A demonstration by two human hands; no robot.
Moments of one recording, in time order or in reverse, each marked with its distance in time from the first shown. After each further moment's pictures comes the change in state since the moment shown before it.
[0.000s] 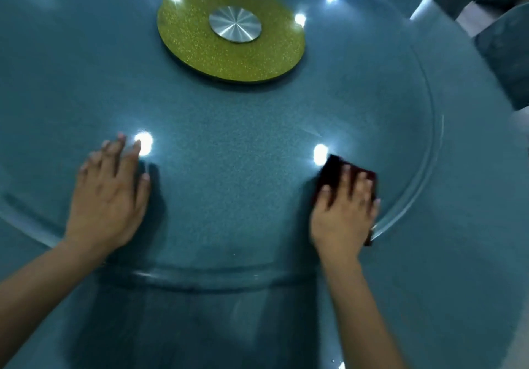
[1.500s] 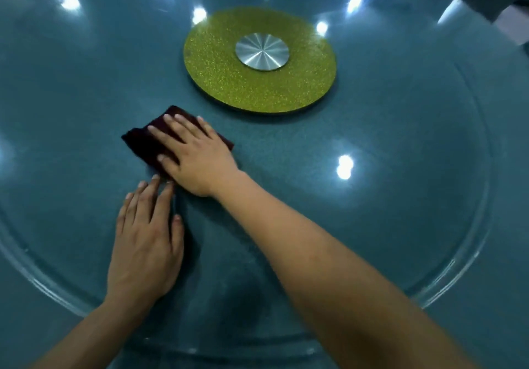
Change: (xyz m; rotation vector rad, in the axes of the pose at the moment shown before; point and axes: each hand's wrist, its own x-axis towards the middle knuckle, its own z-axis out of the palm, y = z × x) left_hand 0.014 0.004 0.027 -0.051 0.068 -0.055; right_hand 0.041 -0.291 0.070 0.046 -0.315 -1.179
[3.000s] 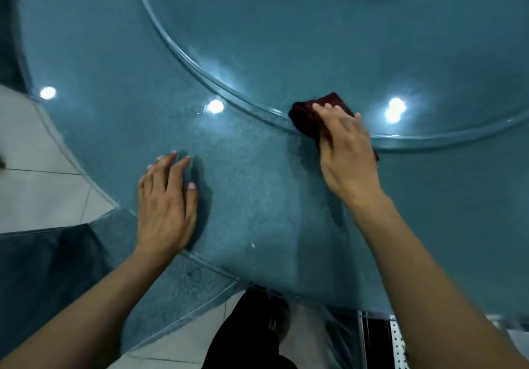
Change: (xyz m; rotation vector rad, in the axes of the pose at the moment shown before) left_hand -0.271 -0.185 -0.109 0.013 -0.012 -0.066; right_hand -0.262 -0.197 0.034 0.251 0.401 0.446
